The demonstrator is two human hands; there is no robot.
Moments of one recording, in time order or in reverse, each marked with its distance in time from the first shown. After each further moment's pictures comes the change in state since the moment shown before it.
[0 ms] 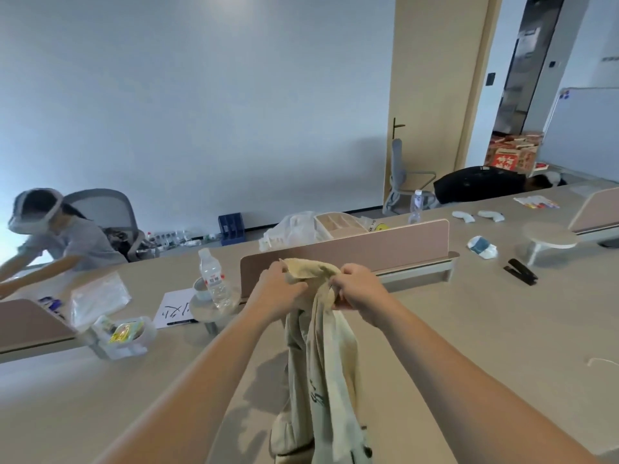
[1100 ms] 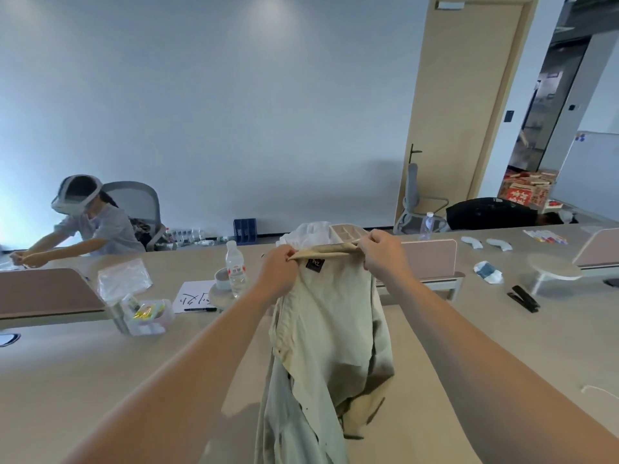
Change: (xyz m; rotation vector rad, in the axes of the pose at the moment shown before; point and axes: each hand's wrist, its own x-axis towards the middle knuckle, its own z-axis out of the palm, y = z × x) left_hand -0.050 0.007 -0.051 -0.158 0.178 0.139; right_hand -0.038 -0.055 -0.010 -0.290 0.289 -0.317
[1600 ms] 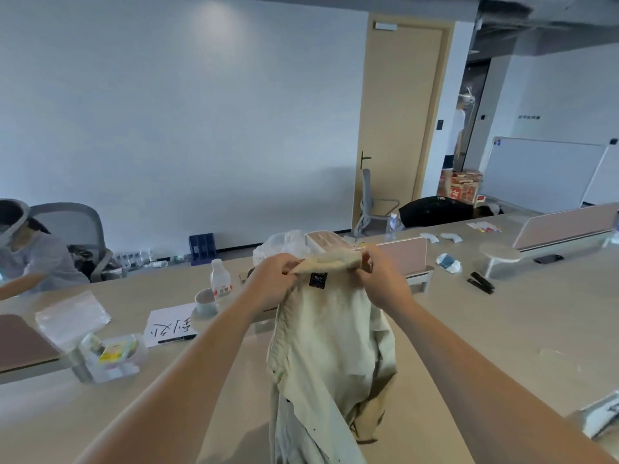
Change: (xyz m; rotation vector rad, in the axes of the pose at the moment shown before) left_hand 0.027 -0.045 -0.059 0.015 -0.292 0.193; right_hand -0.041 -0.009 0.046 -0.339 0.071 -0.039
